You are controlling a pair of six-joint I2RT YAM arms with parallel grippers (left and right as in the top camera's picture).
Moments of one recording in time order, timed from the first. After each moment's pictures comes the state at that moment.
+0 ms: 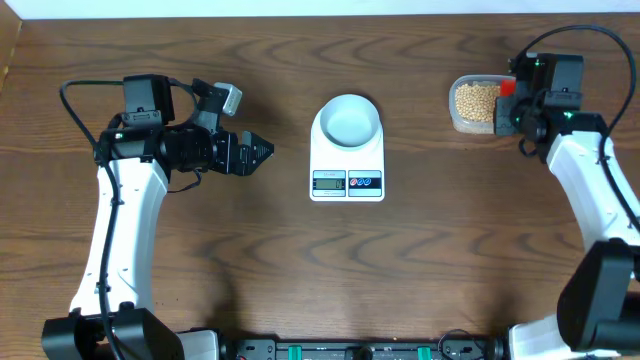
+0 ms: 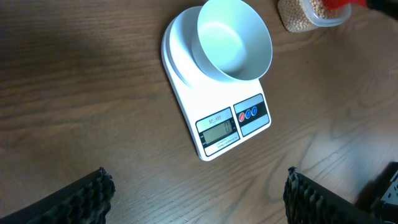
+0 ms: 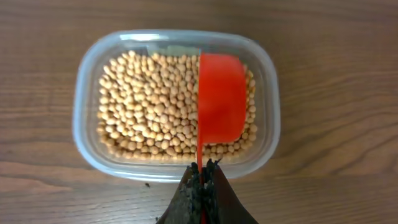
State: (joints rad) left arm 0.10 1.49 1.24 -0.89 0.70 0.28; right arm -0.06 1.69 1.23 -0.47 0.03 -0.09
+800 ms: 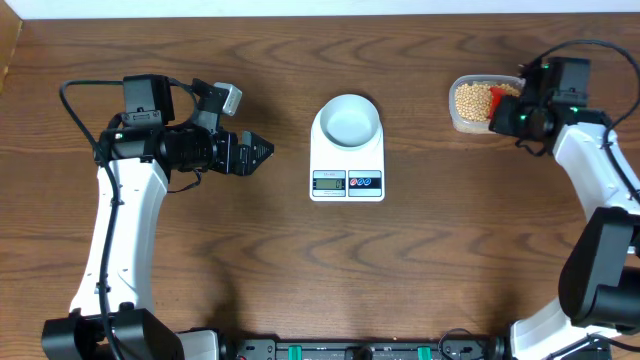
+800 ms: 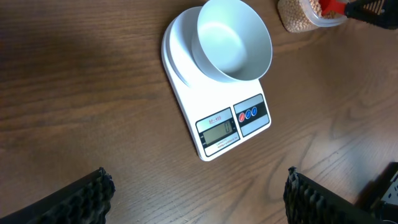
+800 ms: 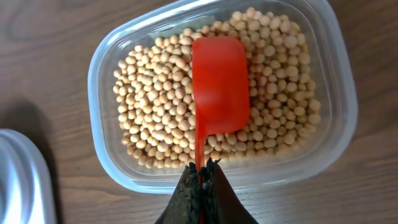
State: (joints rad) left arm 0.10 1.49 1.24 -0.89 0.70 0.28; right arm -0.14 1.79 1.24 -0.46 -0.23 0.20
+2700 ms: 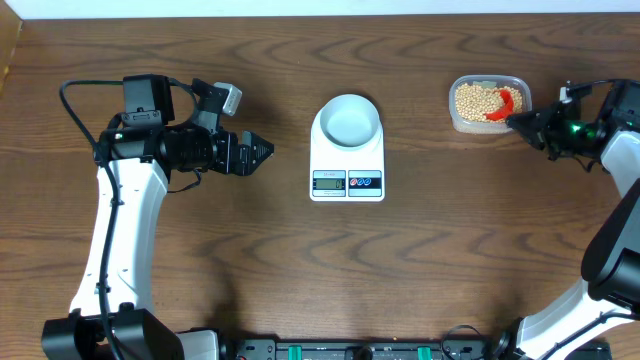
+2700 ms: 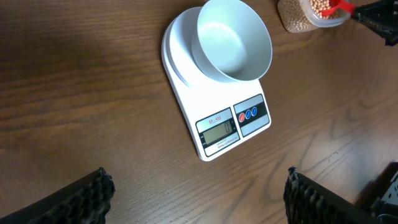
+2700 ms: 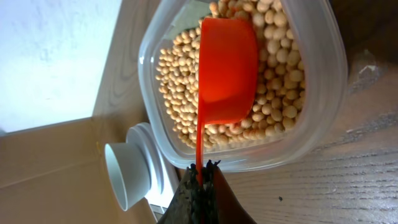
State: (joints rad) left arm 0.10 1.48 1.24 -0.89 0.70 0.28; right arm -0.42 1.92 1.25 -0.44 -0.89 0.41
